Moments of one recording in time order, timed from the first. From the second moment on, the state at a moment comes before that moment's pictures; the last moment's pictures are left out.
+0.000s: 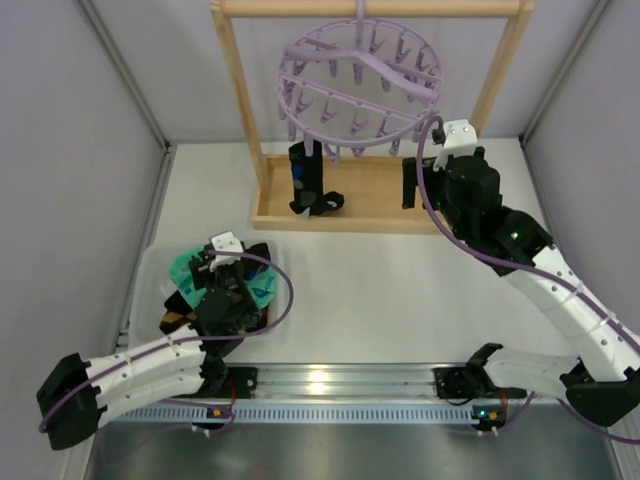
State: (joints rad) left arm -0.95 0.77 0.27 0.89 -1.50 0.57; right arm 0.68 1.11 1.36 -0.57 0.51 0.11
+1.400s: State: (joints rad) left arm -0.86 0.95 0.82 0.25 -0.83 0.09; right arm 0.63 1.10 1.34 -0.54 0.26 0.17
